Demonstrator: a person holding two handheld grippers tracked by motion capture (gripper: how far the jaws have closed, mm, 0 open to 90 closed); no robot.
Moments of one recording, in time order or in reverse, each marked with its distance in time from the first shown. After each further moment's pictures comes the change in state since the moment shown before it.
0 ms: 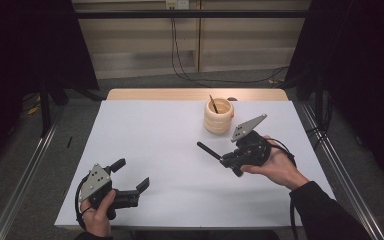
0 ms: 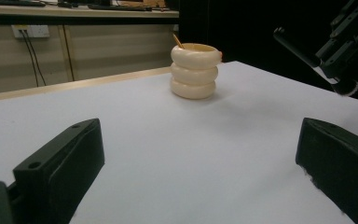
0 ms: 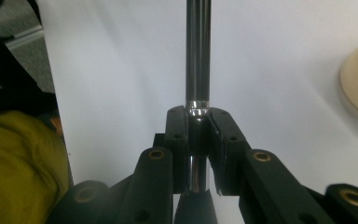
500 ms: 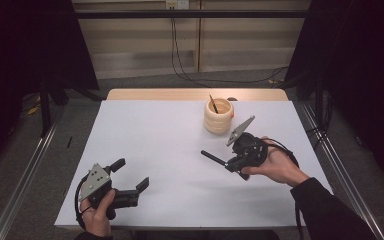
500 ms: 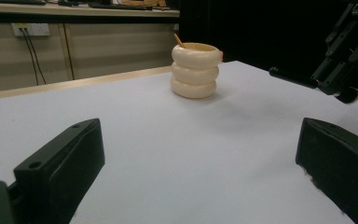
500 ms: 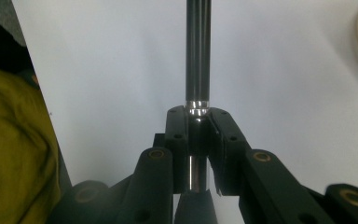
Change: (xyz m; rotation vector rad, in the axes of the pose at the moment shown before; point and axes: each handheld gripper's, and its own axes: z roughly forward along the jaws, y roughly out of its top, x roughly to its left) left arm 0.002 0.000 0.000 0.007 0.001 -0.006; right arm -0.003 -0.001 0.012 0.219 -0.010 0.021
